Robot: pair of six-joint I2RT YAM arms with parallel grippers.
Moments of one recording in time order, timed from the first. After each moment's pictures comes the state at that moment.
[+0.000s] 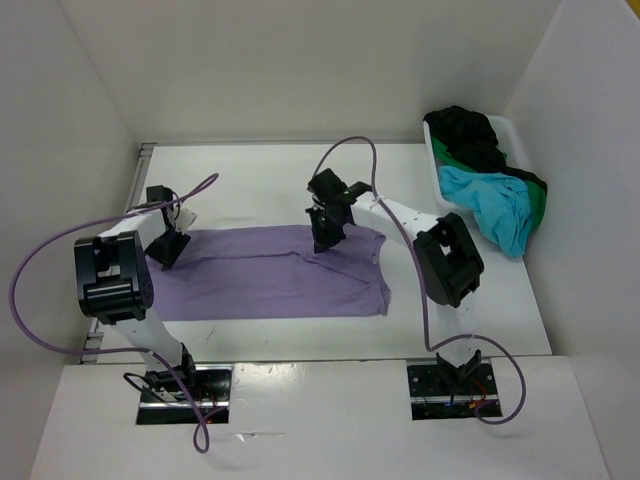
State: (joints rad) left arm 0.22 1.75 1.07 -0.60 -0.32 0.62; right arm 0.64 2.02 1.57 -0.68 -0.14 0.42
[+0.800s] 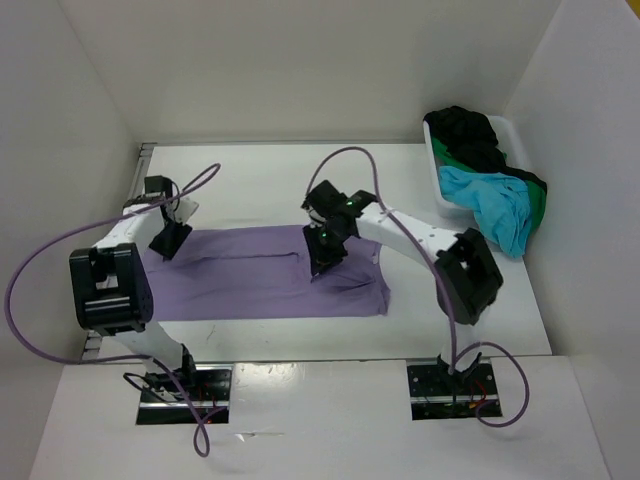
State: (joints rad) left arm 0.19 1.67 1.10 -0.64 -0.30 0.62; right arm 0.75 1.86 1.49 -0.83 -0.27 0.40
